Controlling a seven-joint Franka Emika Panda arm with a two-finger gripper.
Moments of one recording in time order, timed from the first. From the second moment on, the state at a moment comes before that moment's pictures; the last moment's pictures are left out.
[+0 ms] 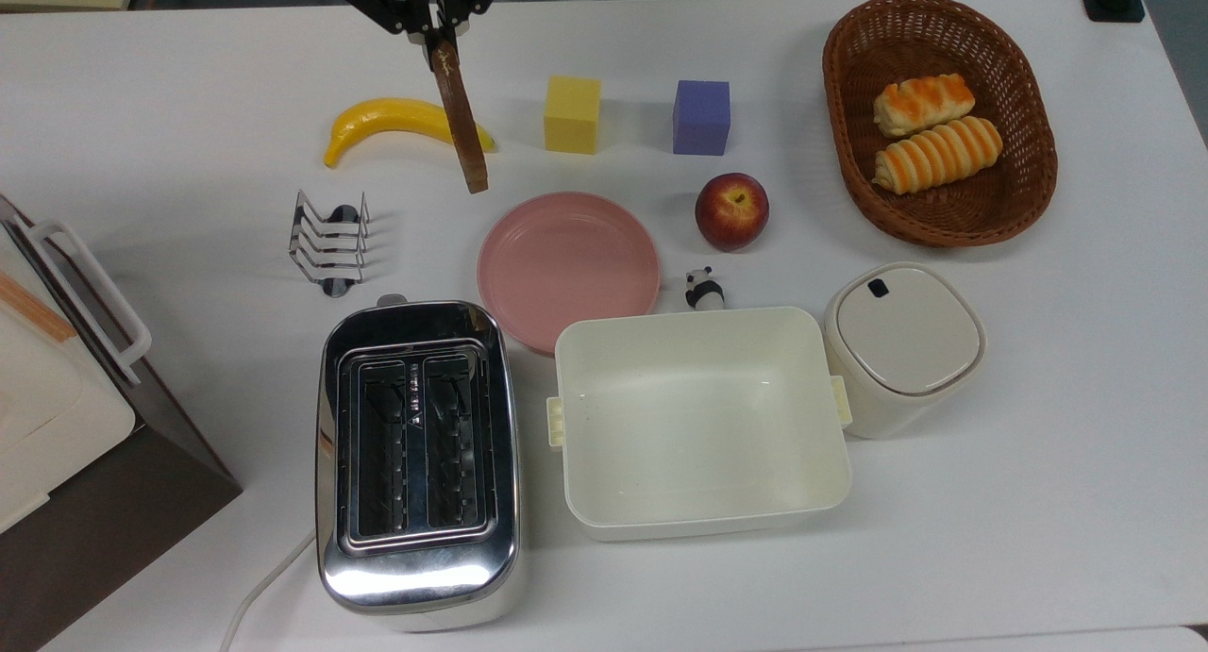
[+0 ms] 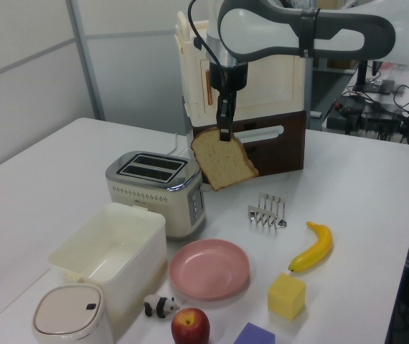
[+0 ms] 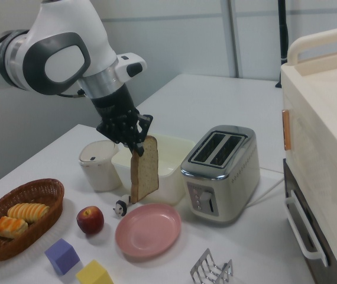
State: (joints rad) arm 0.16 0.11 -0.21 -1.44 -0.01 1.68 -0.44
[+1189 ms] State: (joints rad) arm 0.18 0.14 -0.11 -1.45 -0.01 1.66 -0.46
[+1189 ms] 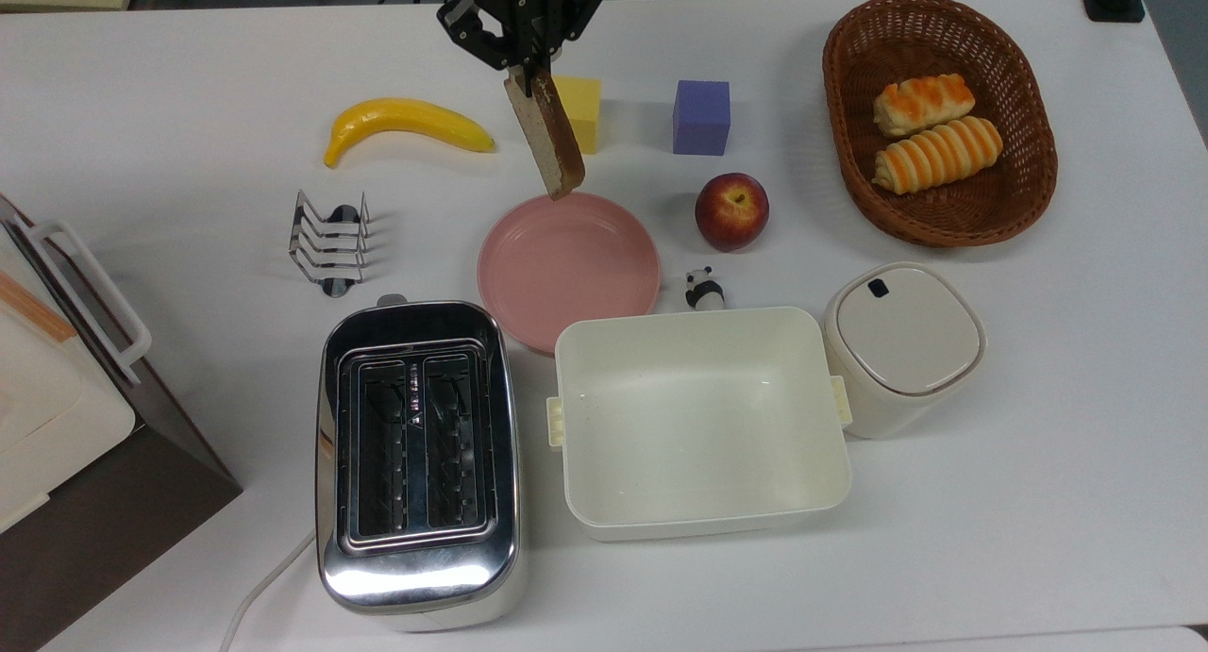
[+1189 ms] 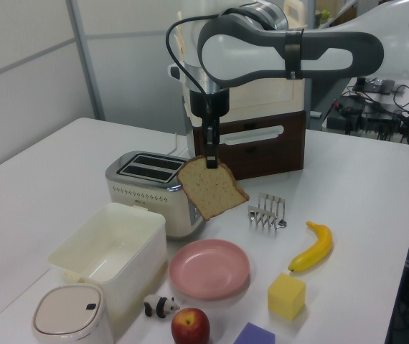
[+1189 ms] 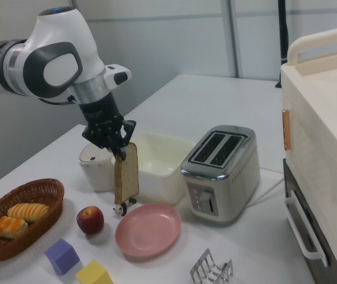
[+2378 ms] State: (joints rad) arm 0.19 0.15 -0.09 -1.45 -0.01 1.67 -0.46
